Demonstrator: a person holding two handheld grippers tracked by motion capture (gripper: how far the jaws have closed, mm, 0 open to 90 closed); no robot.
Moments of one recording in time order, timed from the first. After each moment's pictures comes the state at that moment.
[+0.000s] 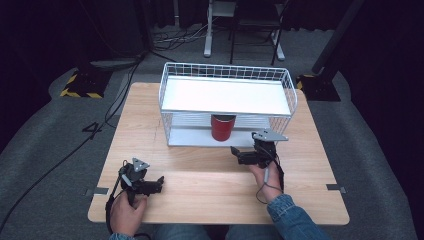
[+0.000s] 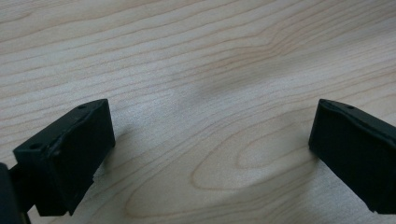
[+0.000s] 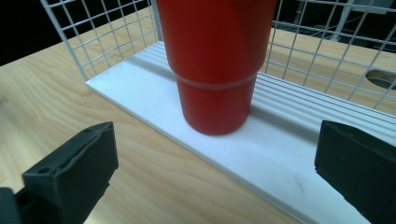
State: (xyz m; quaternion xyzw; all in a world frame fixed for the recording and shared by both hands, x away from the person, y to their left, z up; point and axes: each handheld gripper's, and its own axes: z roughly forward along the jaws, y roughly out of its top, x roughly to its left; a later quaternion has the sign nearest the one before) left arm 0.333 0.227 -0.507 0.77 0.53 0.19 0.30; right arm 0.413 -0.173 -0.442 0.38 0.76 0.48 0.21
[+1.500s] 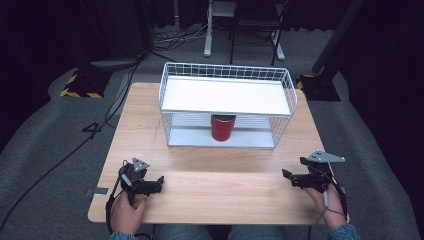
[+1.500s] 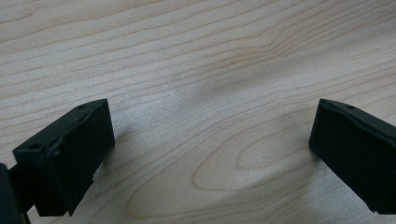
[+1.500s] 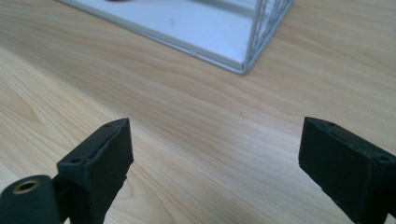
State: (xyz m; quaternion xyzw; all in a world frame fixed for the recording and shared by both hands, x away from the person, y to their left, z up) left arm 0.333 0.227 -0.507 0.77 0.53 0.19 0.30; right arm 0.356 -0.322 -0.455 0.44 0.79 0.38 0.19
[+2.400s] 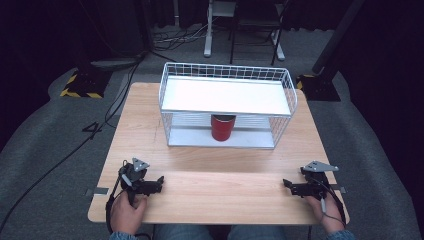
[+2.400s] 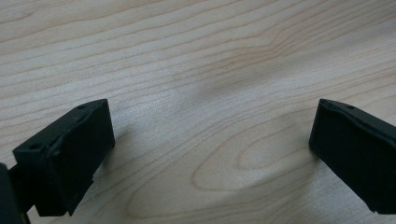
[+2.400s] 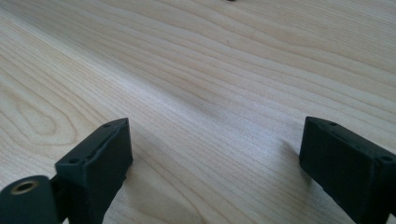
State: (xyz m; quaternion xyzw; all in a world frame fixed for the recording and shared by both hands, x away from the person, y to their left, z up) left arm 0.333 0.227 -0.507 0.77 0.53 0.19 0.30; right arm 0.353 -0.336 -0.504 0.45 0.81 0.34 0.19
